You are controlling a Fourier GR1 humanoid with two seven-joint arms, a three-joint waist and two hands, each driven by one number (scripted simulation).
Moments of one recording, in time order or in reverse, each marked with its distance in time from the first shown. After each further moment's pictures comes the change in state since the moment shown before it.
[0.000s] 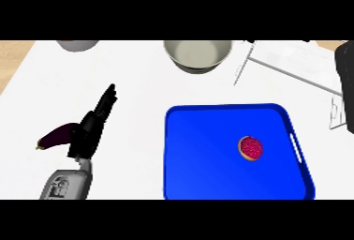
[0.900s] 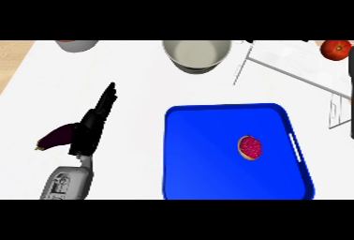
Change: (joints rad) left arm -0.022 -0.003 0.013 0.030 -0.003 0.006 -0.001; right arm 0.070 0.026 -0.021 -0.269 -0.200 0.004 -0.004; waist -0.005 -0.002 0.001
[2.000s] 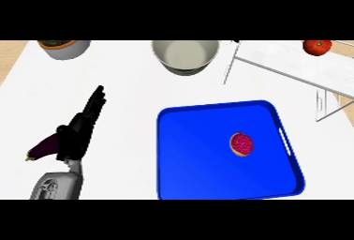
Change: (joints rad) left arm 0.044 0.028 0.039 -0.037 0.022 -0.006 0.023; right arm 0.208 -0.034 -0.230 -0.786 -0.094 0.378 0.221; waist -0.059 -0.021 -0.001
